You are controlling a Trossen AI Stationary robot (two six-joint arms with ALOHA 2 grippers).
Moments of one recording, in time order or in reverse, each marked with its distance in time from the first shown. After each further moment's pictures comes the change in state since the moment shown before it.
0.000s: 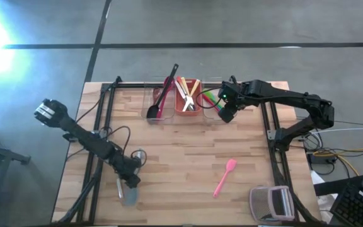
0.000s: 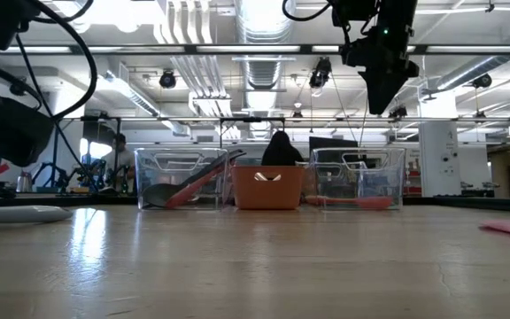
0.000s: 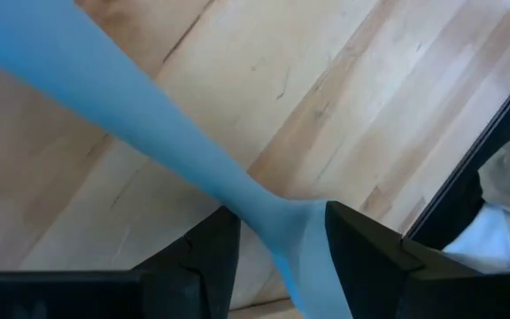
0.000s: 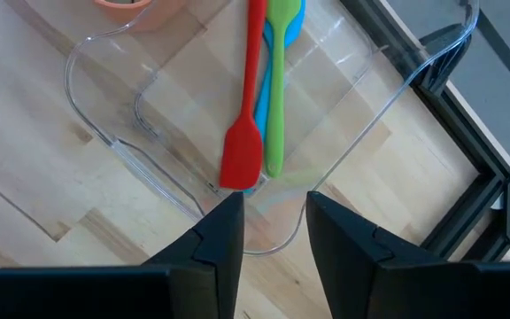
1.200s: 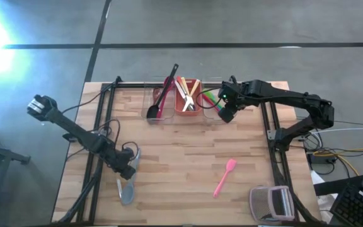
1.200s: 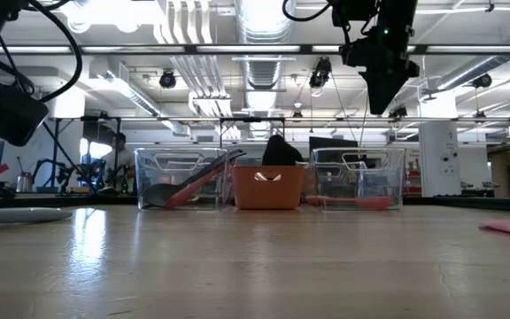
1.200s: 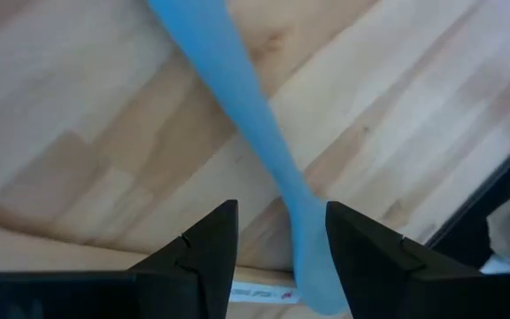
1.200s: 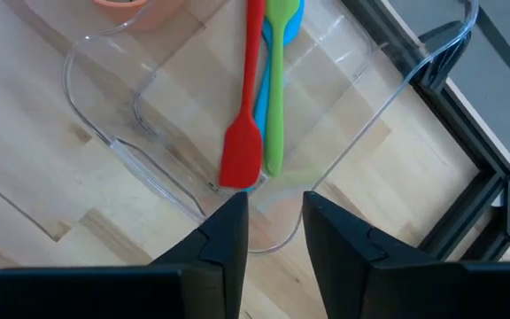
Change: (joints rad) left arm 0.008 -0.379 -0.001 -0.348 -0.094 -0.104; right arm 0.000 0.000 0.000 -0.003 0.000 0.008
